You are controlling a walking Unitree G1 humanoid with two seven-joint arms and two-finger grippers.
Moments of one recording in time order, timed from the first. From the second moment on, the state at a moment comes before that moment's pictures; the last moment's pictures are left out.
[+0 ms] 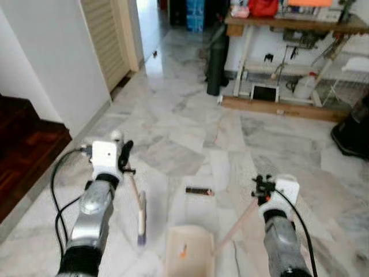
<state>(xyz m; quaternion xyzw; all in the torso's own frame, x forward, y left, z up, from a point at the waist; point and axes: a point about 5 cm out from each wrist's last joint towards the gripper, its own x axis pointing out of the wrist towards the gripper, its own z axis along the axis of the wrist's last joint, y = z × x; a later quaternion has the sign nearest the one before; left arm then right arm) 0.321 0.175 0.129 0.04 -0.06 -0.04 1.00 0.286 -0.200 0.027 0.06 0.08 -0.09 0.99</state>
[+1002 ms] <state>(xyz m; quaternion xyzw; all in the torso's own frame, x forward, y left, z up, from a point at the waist) 0.323 0.187 0.134 0.03 -0.07 -0.02 1.00 0.291 -0.195 0.028 0.05 0.07 -0.08 0.99</state>
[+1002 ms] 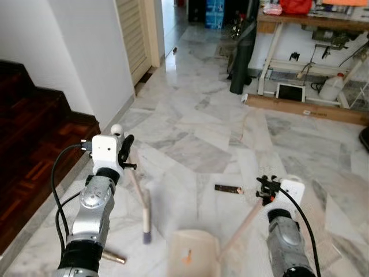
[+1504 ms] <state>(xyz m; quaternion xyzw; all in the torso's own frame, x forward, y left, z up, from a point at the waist) 0.328 0.199 0.142 0.04 -0.08 -0.02 1.00 0.291 -0.192 0.028 0.05 0.08 -0.08 0.99</state>
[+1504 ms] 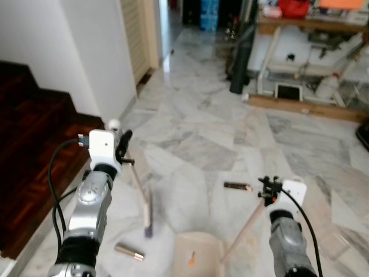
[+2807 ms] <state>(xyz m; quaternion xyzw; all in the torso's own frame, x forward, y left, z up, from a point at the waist) 0.327 0.203 0.140 0.05 -0.07 -0.02 1.00 0.296 -0.192 0.031 0.07 0.07 -0.08 0.99</state>
